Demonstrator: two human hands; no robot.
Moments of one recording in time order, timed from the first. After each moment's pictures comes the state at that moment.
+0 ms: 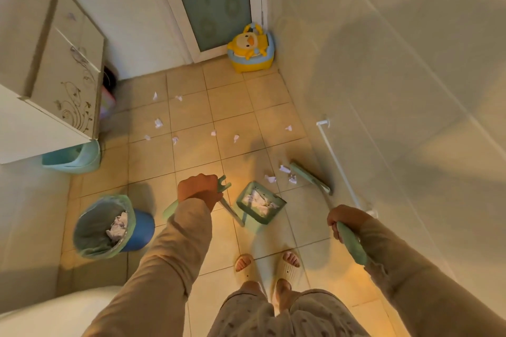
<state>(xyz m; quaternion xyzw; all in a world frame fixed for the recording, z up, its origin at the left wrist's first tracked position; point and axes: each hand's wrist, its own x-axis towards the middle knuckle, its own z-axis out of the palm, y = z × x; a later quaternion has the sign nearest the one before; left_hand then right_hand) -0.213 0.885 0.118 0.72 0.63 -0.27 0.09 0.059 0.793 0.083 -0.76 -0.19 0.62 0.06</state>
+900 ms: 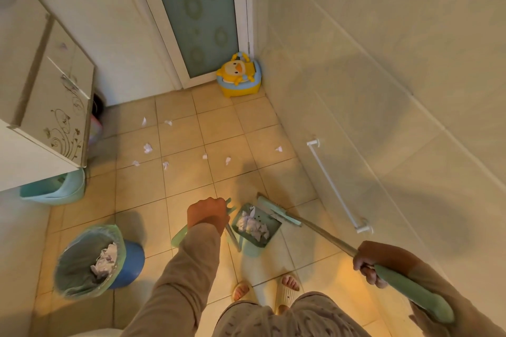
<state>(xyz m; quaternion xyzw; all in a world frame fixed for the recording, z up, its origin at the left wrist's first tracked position) -0.222 0.885 0.114 0.75 0.60 -0.26 0.08 0.063 0.754 0.122 -0.75 -0.19 0.63 -0.09</state>
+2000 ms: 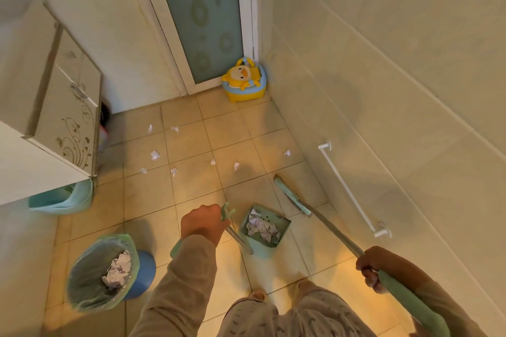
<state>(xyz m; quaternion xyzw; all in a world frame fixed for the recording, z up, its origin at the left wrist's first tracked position) -0.290 0.901 0.119 0.73 0.64 -0.20 0.12 0.019 0.758 0.080 -0.73 -0.08 0.67 0.08</state>
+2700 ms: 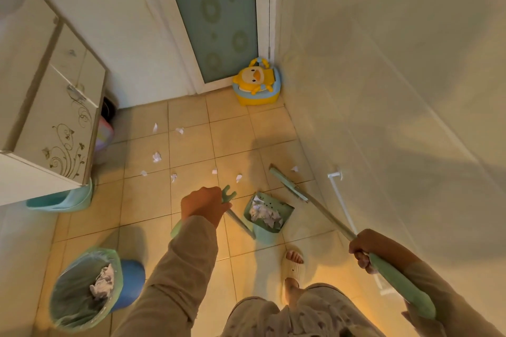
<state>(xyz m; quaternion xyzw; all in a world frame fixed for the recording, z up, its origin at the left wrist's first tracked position) -0.194 1.069 0.117 0.71 0.67 -0.18 0.12 0.116 0.960 0.070 -0.75 -0.17 0.64 0.04</state>
